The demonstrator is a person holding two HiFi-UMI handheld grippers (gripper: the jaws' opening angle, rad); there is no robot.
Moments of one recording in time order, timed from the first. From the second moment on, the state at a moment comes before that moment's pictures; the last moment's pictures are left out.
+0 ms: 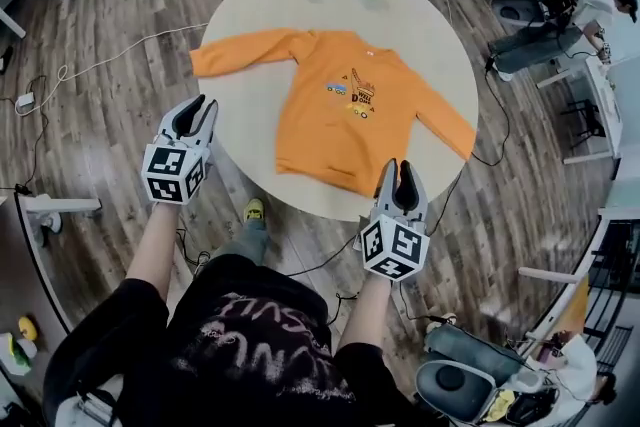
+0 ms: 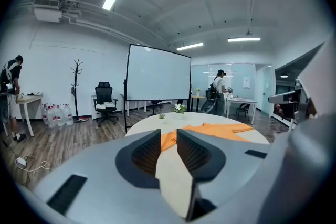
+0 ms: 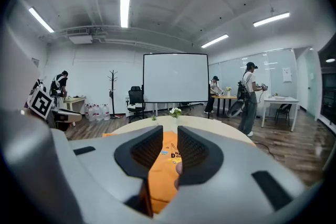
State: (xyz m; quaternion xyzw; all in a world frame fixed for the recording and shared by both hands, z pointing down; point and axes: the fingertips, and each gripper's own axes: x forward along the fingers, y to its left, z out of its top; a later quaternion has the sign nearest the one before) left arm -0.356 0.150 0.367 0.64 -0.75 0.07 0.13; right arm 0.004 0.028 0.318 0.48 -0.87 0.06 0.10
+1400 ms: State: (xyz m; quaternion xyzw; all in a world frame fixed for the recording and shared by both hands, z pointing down) left arm -0.525 0.074 0.531 0.55 -0.79 0.12 0.25; right arm -0.107 -0.071 0.407 0.44 -0.87 0.09 0.18
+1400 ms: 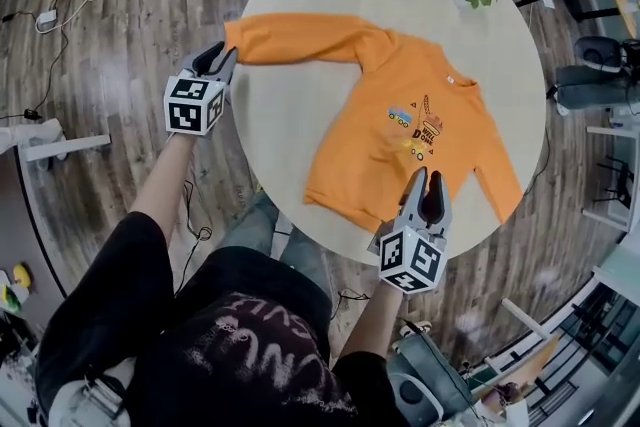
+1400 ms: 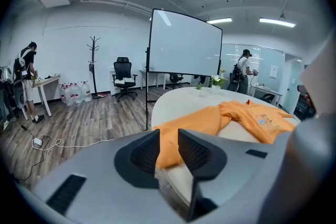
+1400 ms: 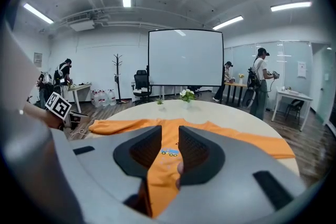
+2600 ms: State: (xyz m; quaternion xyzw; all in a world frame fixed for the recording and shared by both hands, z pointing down) left arm -0.570 0.031 0.587 0.58 -0.75 0.11 0.29; right arm -0.105 -0.062 0.455 0.45 -0.86 0.10 0.23
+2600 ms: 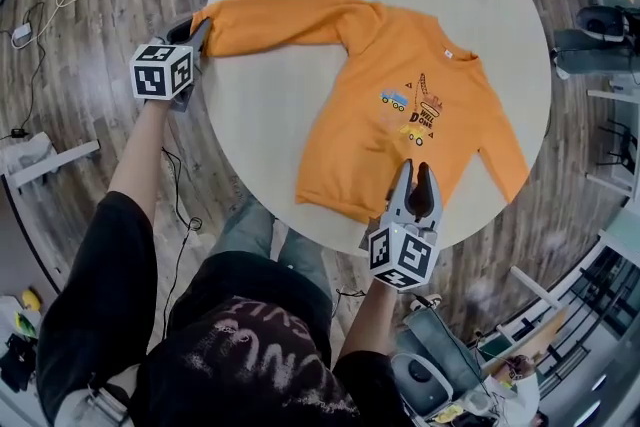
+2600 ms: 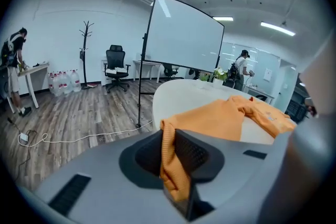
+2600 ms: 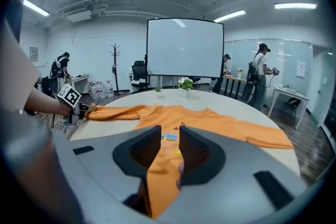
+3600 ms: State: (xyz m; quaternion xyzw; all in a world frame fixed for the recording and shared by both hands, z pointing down) left arm -0.581 -0.003 0.424 0.58 -0.78 0.13 0.19; right arm -0.056 -0.077 0.411 0.47 -0.86 0.12 0.16
